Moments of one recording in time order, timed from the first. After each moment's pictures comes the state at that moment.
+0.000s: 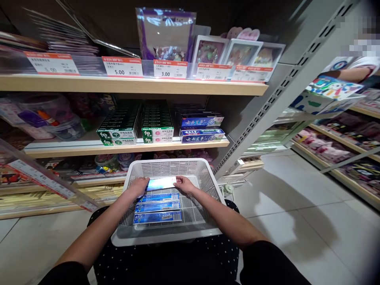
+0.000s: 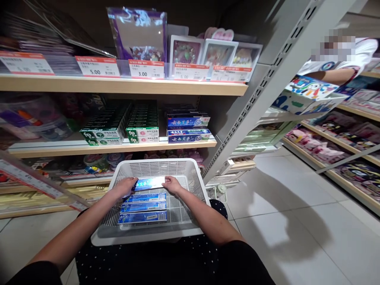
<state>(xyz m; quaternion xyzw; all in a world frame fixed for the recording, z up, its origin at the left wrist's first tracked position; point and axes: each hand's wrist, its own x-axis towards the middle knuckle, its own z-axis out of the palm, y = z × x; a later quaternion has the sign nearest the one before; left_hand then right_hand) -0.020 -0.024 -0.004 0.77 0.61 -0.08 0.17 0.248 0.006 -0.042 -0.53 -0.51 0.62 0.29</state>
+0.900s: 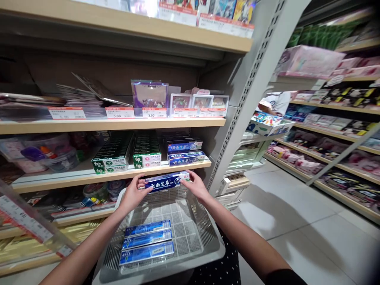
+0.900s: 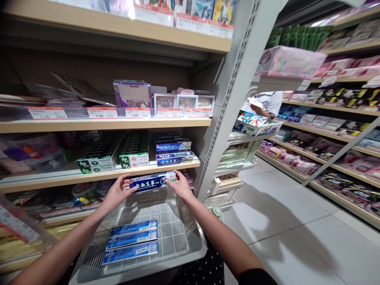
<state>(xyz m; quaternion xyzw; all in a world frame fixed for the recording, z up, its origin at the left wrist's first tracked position) 0.033 -0.014 0.100 0.60 0.56 0.47 0.33 0.312 0.022 0.100 -0.51 -0.59 0.39 0.49</state>
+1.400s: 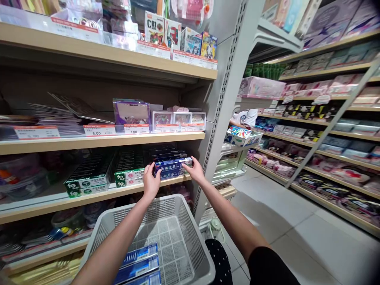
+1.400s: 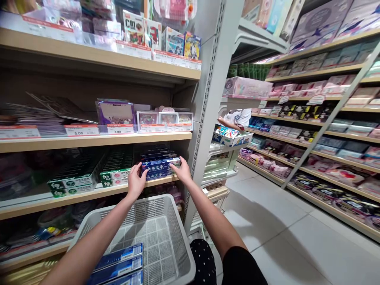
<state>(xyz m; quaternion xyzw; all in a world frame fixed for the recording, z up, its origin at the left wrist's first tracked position) 0.166 0.086 0.149 0.60 0.54 0.58 0.13 0.398 0.129 0.160 -0.57 -0.62 0.15 0.53</state>
